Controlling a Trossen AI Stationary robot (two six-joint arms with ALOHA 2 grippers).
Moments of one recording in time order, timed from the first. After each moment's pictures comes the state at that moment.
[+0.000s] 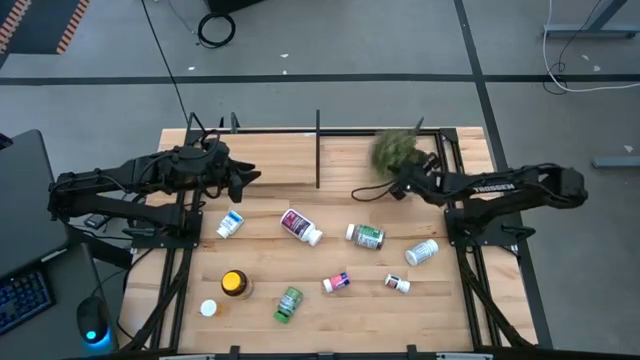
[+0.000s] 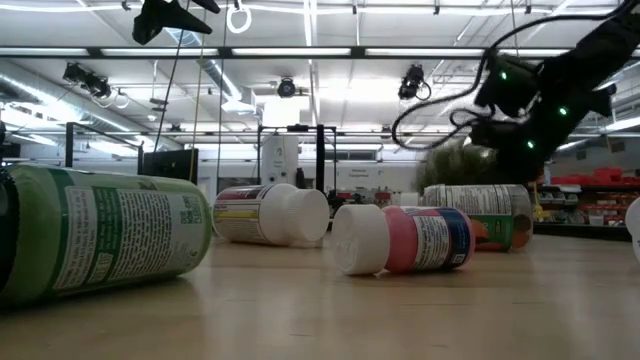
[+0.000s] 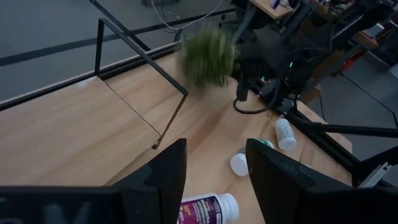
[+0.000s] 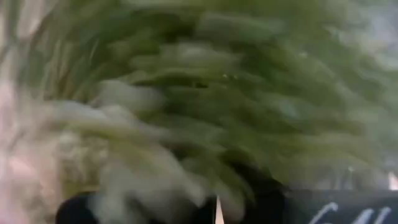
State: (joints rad) left arm 0.07 0.82 0.98 -0.57 -0.31 -0.63; right arm -0.32 1.14 0.34 -0.20 0.76 0.28
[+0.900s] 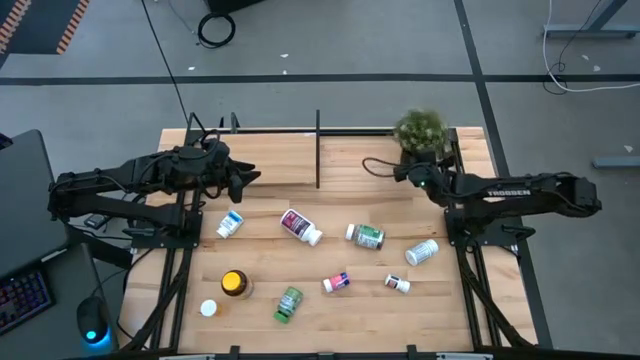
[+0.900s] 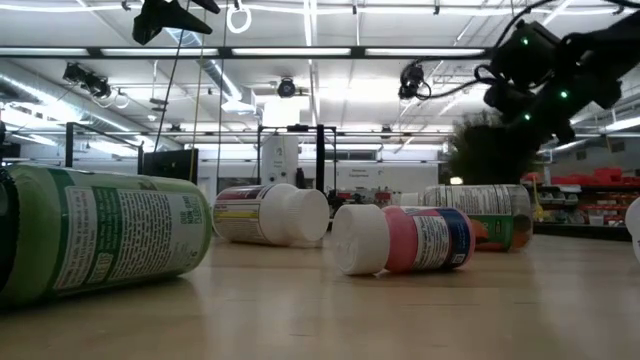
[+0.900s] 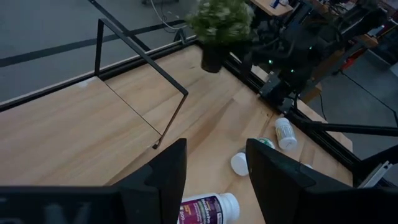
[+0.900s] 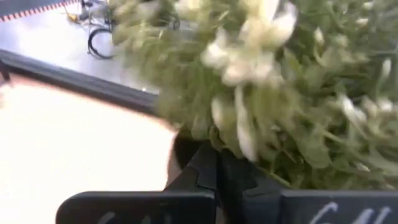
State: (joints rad) left arm 0.07 0.82 0.98 -0.57 -0.31 -0.62; right arm -0.33 0.93 0.30 -0.04 0.99 0.42
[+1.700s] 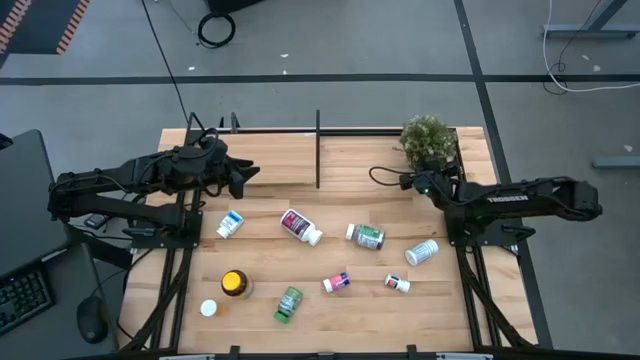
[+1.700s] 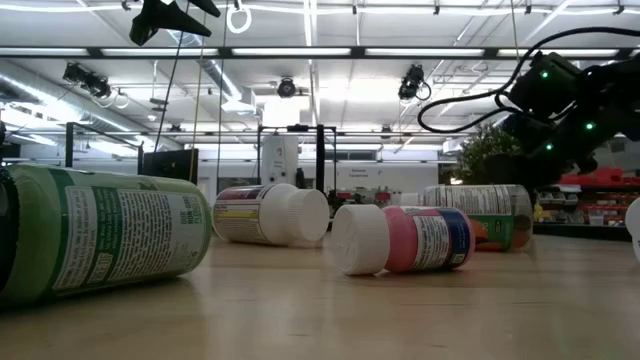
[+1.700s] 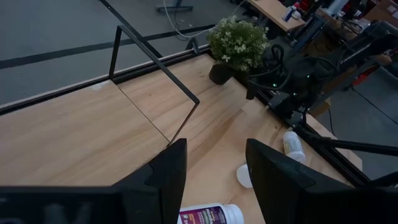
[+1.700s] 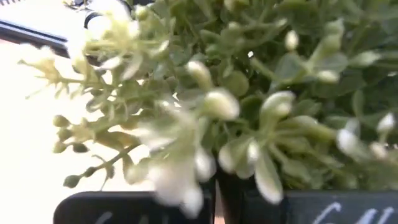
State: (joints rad) left arm 0.08 0.82 0.98 -0.57 -0.37 -0.66; right arm -0.39 0.92 0.13 0.10 0.92 0.43
